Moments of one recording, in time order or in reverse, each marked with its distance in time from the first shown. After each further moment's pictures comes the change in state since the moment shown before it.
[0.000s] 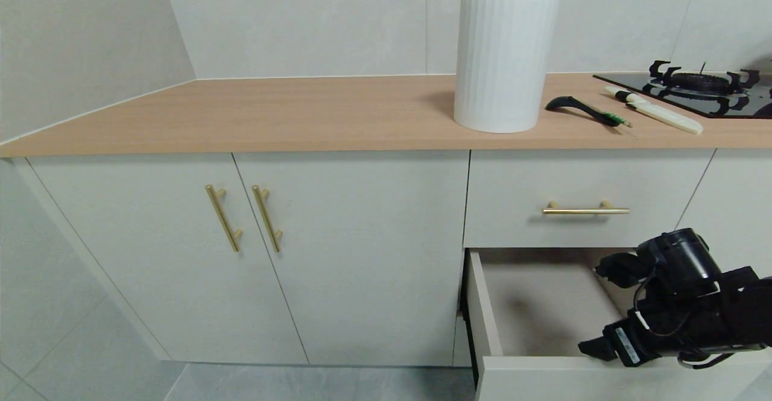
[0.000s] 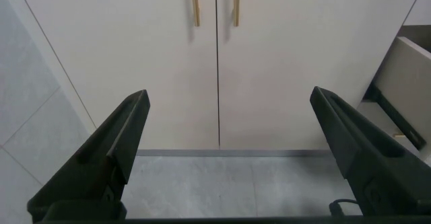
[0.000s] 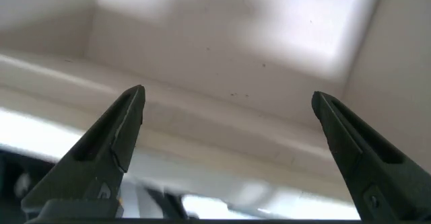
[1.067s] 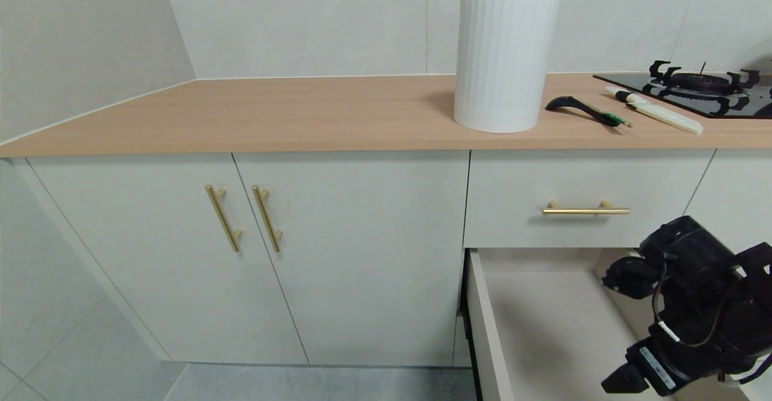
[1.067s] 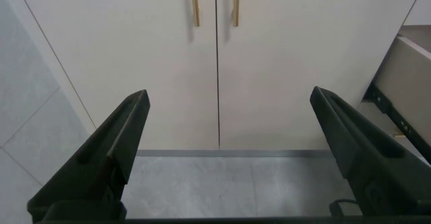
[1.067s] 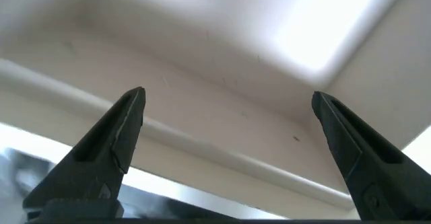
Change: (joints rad) left arm 0.000 0.000 0.000 0.000 0.000 0.000; right arm 0.099 -0.133 -0.194 0.531 0.020 0.083
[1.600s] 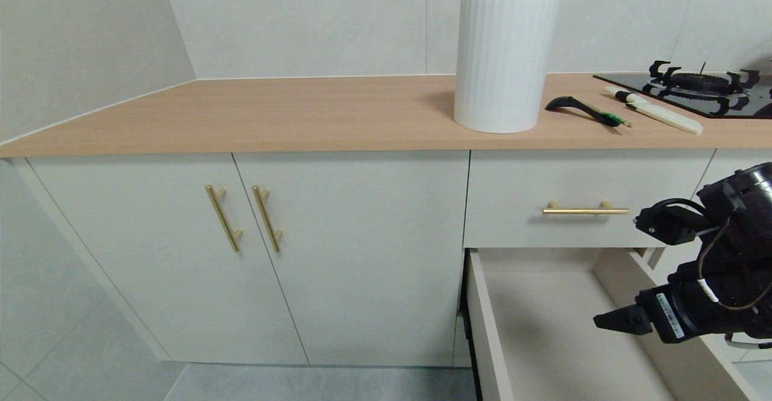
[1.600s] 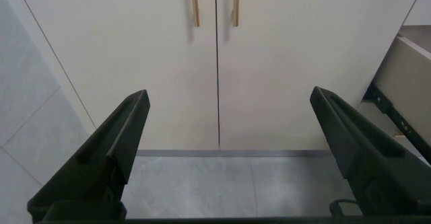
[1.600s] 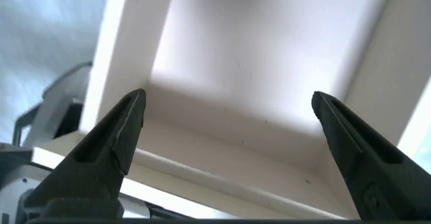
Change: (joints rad) left arm 0.000 0.000 0.000 0.000 0.000 0.000; right arm -0.003 -0.170 -0.049 -0.102 0.026 0.079
